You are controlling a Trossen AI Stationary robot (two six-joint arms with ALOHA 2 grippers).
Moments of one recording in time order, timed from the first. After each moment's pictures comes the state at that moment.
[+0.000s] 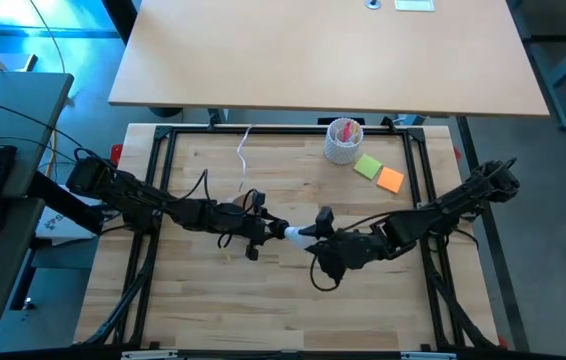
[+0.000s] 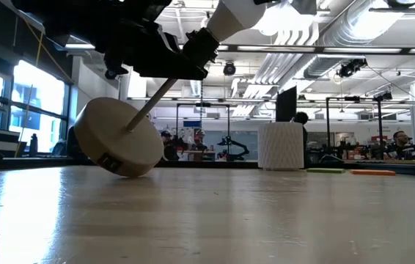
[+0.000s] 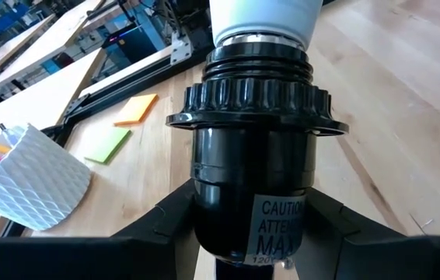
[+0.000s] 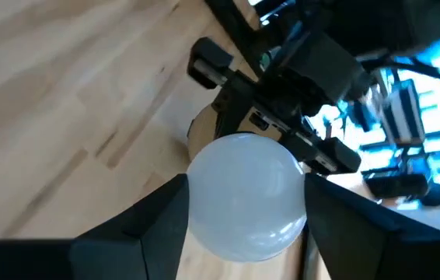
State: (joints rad) left arm -0.20 1.51 0.70 0.43 -0.24 0.36; right arm 0.45 1.50 1.18 -0.32 0.57 -0.66
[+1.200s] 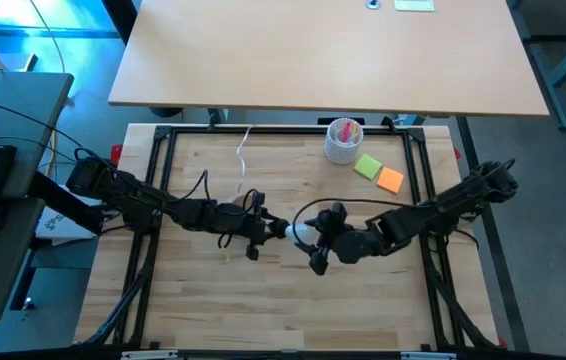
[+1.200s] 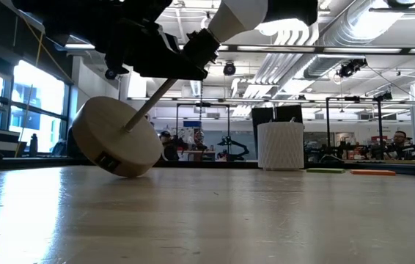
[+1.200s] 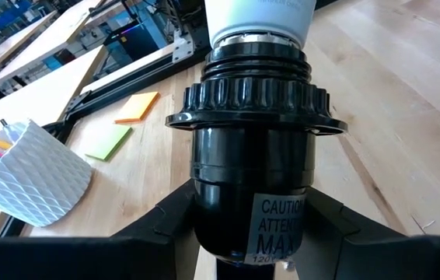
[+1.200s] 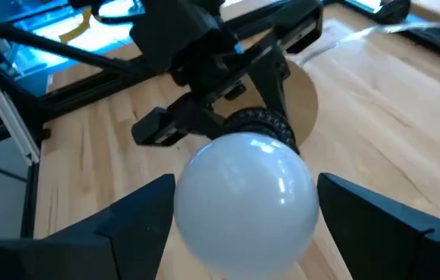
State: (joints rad) left arm -0.20 1.51 0.70 0.43 -0.25 0.35; right arm 0.42 1.52 1.18 -0.32 0.58 0.62
